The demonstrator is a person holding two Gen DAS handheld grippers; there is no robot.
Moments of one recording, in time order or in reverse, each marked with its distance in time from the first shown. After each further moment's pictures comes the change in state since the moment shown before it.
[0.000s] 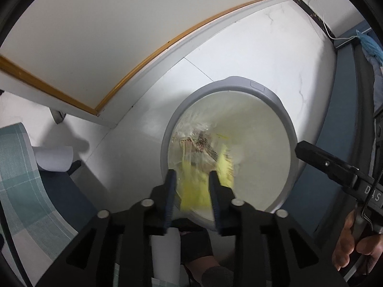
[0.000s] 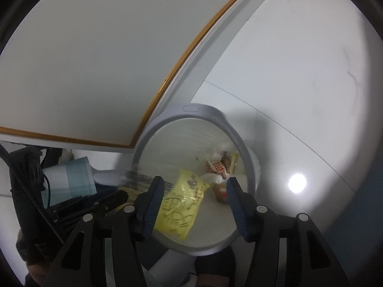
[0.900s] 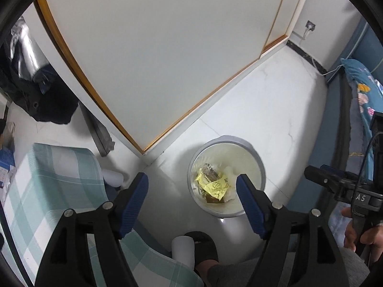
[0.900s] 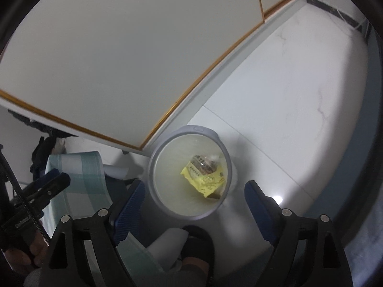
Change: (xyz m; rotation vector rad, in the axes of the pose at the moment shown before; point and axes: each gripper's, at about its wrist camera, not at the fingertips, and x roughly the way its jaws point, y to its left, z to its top) left arm -0.155 -0.008 -0.047 0.008 -0.342 0.105; right arm -0.129 0.049 -0.021 -0.142 -0.101 -0.108
